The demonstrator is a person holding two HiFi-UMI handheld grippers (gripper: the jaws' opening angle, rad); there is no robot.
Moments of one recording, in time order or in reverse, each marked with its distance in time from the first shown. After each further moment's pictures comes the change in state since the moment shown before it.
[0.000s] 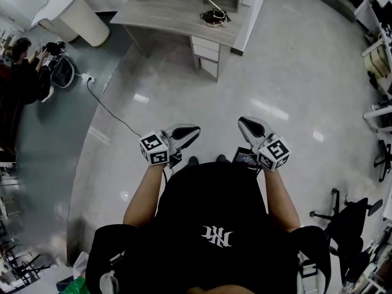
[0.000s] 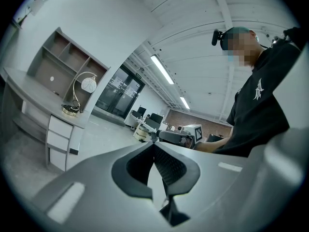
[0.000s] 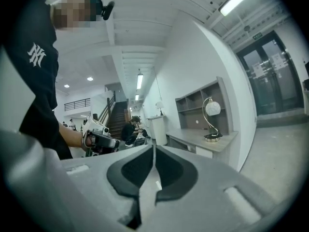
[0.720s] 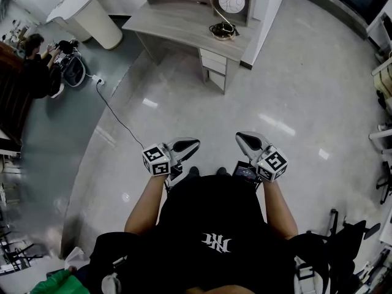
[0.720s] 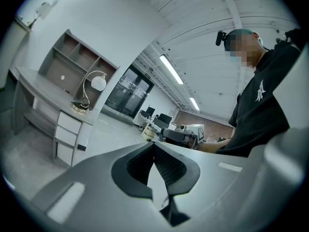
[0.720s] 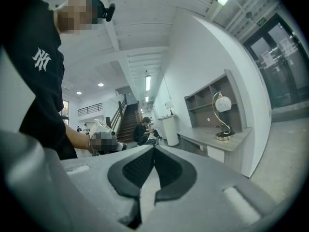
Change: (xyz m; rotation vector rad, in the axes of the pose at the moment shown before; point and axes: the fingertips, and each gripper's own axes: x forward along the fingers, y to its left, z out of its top) left arm 0.016 0.016 -0.009 -0.043 -0.010 0.112; right arm 0.007 -0.018 -0.003 0.020 -0.007 0.162
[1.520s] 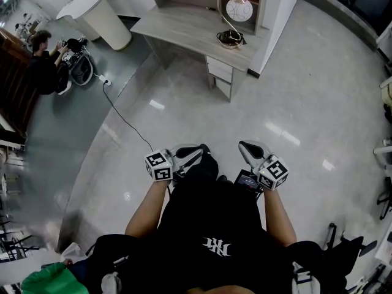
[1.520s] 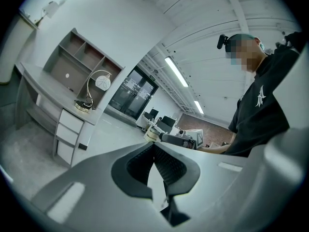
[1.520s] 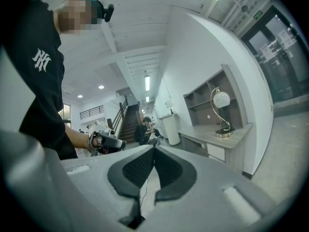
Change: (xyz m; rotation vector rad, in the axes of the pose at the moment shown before) left arm 0.022 0.012 0.007 -0.046 -0.025 0.037; right arm 0.000 -0.032 -0.008 0.043 0.001 0.030
